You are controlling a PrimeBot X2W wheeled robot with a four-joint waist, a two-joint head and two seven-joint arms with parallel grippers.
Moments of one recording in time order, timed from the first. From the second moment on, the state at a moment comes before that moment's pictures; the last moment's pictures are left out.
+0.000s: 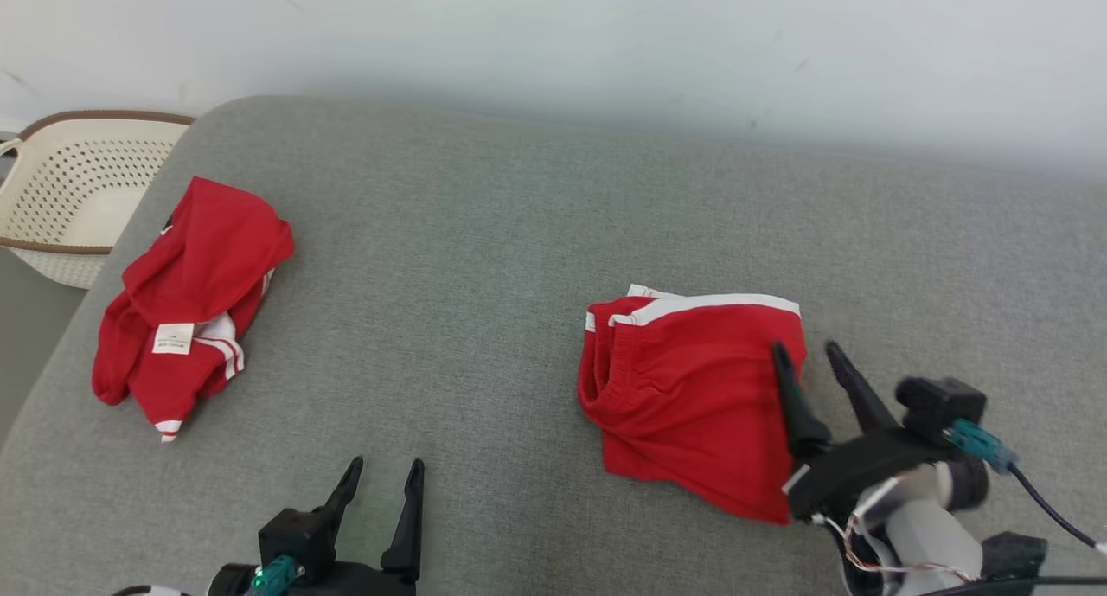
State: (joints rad) left arm -0.29 0.05 -0.25 0.45 -0.24 0.03 -0.26; right arm -0.43 -0.20 0.40 0.56 0.50 0.13 -0.26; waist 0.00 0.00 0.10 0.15
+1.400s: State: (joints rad) left arm -0.27 0.05 -0.27 0.41 -0.19 0.03 -0.26; right arm -0.36 -0.18 0.34 0.73 0.48 0.13 -0.26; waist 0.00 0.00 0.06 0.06
